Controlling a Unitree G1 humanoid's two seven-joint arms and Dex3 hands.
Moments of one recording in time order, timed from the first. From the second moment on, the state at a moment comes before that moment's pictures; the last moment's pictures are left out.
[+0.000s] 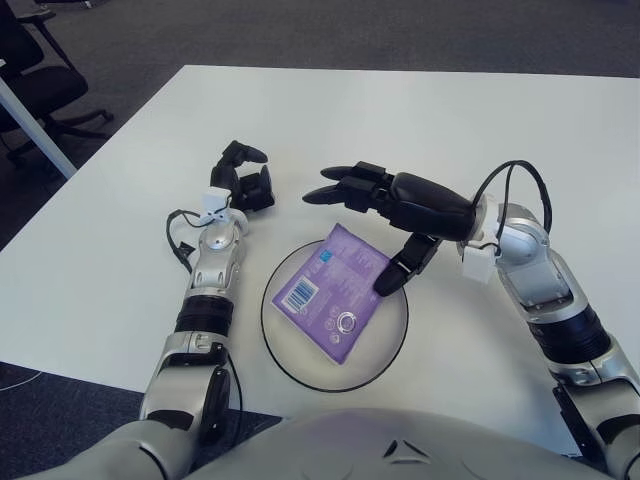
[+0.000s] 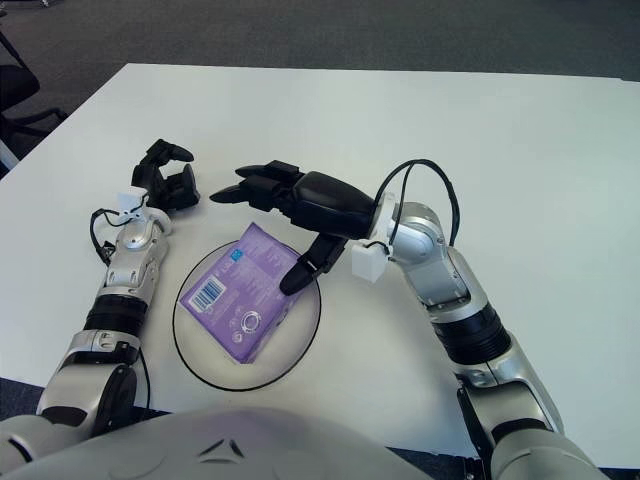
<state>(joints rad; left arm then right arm) -0.35 0.08 0.10 0.41 -0.05 -0.17 0.12 -0.36 -0.46 0.28 -0.31 -0.20 -0.40 0.61</state>
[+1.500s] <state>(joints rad) -0.32 0.08 0.09 0.35 -0.11 -0.20 0.01 -0.36 -0.62 0.06 -0.24 -0.28 -0.25 0.52</state>
